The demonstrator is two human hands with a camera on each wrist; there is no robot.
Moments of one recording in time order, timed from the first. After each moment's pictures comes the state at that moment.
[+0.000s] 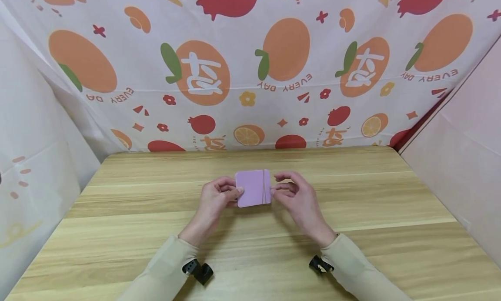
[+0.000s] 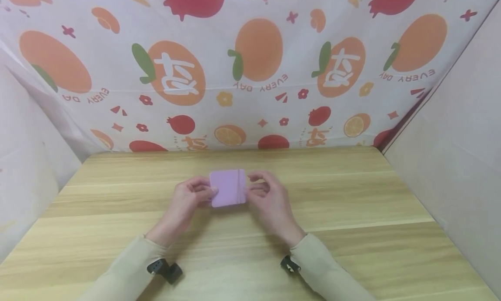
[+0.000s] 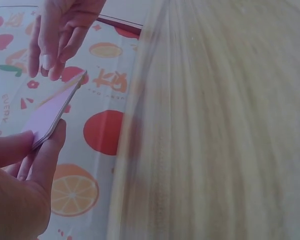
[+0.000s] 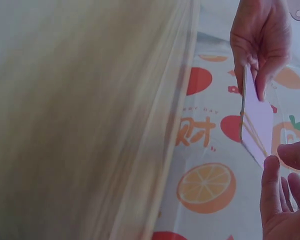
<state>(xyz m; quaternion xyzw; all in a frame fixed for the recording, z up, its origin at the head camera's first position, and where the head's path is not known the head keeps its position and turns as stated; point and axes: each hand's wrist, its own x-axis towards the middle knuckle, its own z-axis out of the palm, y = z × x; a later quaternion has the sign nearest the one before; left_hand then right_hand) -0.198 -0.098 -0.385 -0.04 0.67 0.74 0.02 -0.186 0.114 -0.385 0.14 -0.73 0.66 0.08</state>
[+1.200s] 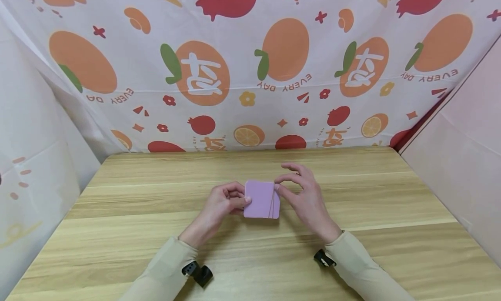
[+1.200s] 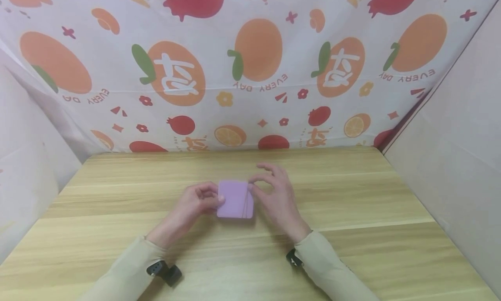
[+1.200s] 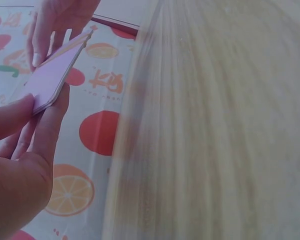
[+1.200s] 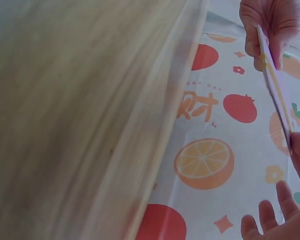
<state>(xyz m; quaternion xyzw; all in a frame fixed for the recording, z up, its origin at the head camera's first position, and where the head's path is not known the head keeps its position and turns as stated) -0.192 -0.098 -0.389 0.05 0.68 0.72 0.12 -0.194 0.133 -0.384 0.18 -0.84 0.49 0.16</state>
